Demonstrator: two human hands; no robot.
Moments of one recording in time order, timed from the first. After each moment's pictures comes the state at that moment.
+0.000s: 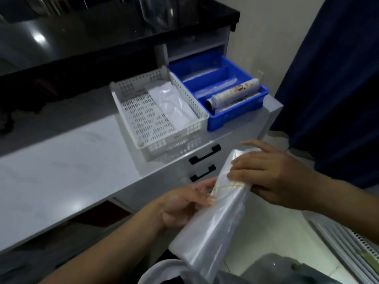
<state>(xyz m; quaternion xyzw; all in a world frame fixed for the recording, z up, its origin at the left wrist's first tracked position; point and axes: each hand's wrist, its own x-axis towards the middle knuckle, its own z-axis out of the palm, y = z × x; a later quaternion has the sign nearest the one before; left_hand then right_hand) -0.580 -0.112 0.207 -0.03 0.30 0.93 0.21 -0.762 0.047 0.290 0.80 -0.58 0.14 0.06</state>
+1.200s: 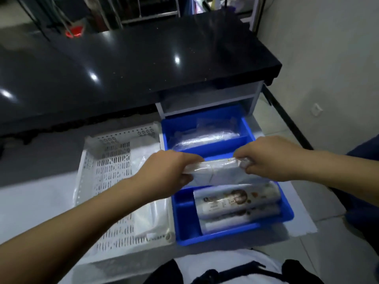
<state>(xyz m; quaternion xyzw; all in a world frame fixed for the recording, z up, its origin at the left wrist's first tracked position) -0.889 -0.328 0.306 -0.33 0.93 0.12 0.05 -1.141 -0.243 0.291 0.76 -0.64 -0.01 -0.13</state>
